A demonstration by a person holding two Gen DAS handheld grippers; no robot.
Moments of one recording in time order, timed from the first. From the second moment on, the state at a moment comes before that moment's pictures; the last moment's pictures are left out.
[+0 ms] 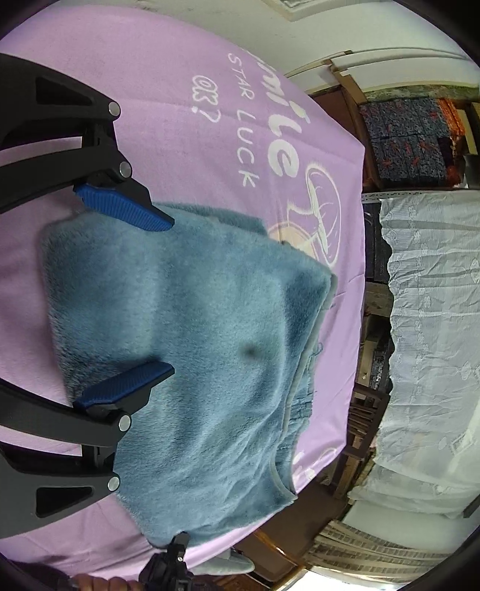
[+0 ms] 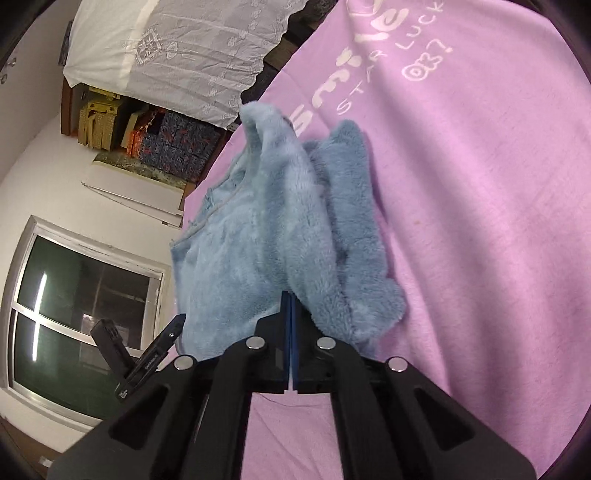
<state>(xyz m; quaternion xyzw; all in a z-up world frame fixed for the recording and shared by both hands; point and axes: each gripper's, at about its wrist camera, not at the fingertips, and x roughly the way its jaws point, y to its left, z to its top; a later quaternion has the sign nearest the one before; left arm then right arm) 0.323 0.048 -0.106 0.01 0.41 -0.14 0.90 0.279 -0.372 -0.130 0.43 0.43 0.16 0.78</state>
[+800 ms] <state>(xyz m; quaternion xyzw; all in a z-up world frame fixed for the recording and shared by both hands) 0.352 -0.077 -0.079 0.05 0.39 -0.17 0.90 0.253 -0.385 -0.099 0.40 0.36 0.07 0.84</state>
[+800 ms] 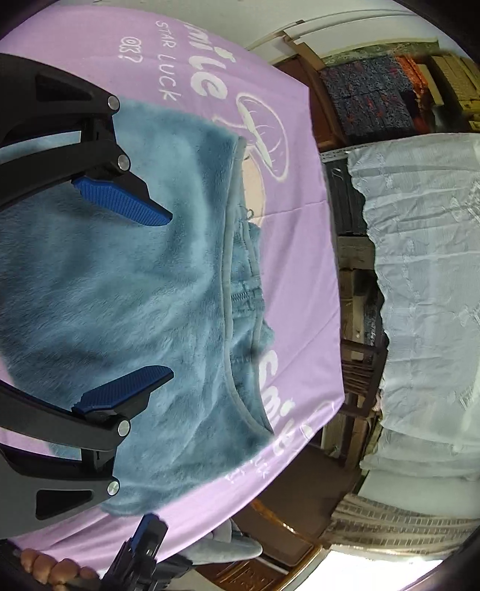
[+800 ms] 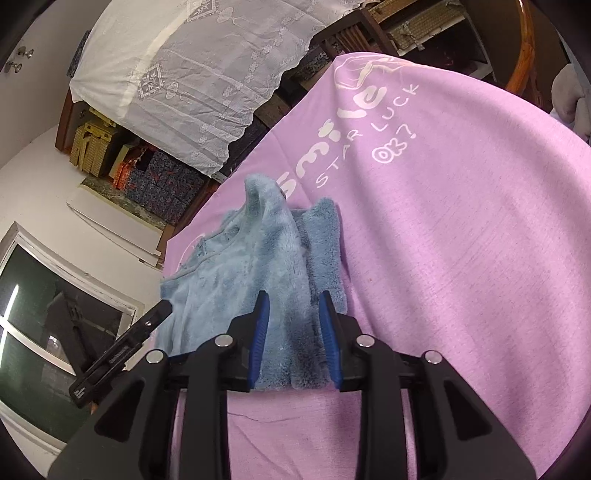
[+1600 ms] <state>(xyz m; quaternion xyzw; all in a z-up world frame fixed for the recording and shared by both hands) 0.375 -0.063 -0.125 0.04 0.41 -0.16 0.90 0.232 -0.381 -0.106 0.44 0.33 0.06 0.83</state>
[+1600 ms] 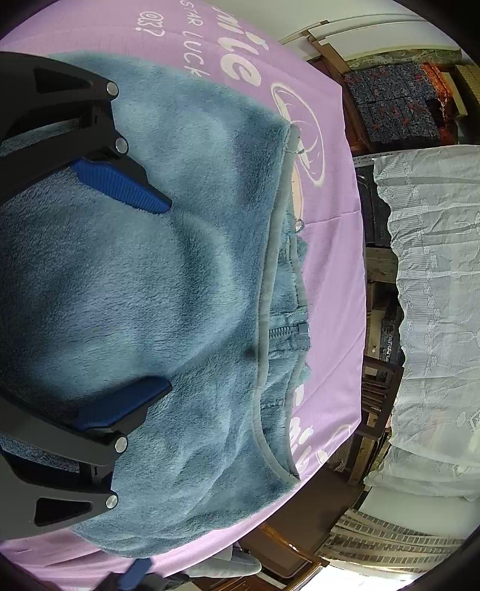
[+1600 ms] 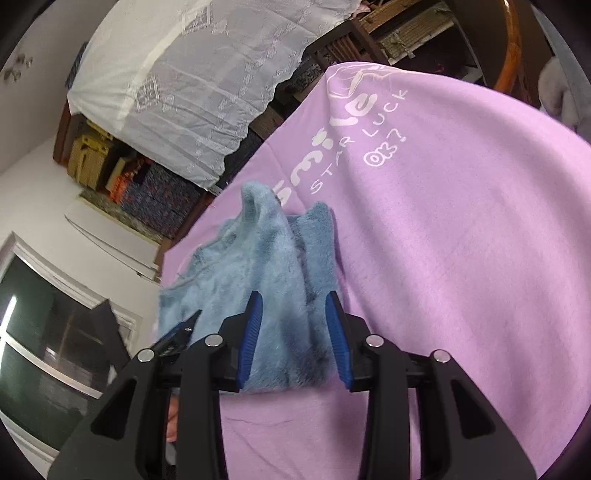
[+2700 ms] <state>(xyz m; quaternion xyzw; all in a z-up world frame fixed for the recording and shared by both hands) 0.373 -0.064 -0.124 0.04 0.41 -0.16 0.90 0.265 -0.332 -0.133 0.51 0.29 -0.12 0.80</state>
